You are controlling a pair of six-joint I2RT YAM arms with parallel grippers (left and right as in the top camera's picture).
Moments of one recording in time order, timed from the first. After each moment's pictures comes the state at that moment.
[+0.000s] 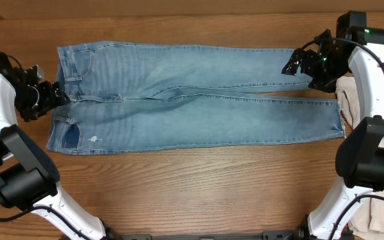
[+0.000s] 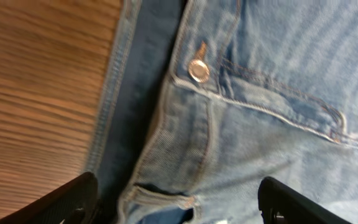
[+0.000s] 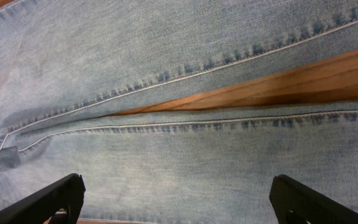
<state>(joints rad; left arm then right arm) 0.52 2.06 1.71 -1.07 0.25 0.12 -0.17 2.04 1.85 -1.21 -0.37 0.15</state>
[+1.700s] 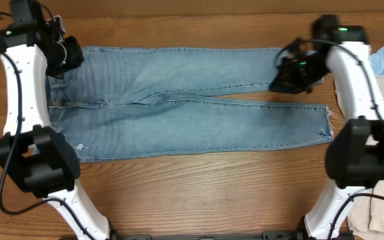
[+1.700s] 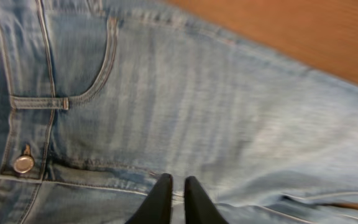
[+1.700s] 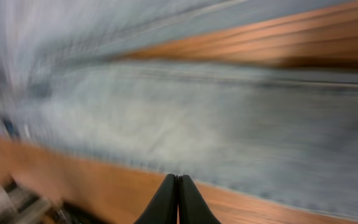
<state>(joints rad) 0.26 2.08 2.00 -1.09 0.20 -0.13 0.00 2.04 1.85 -1.36 -0.51 0.12</state>
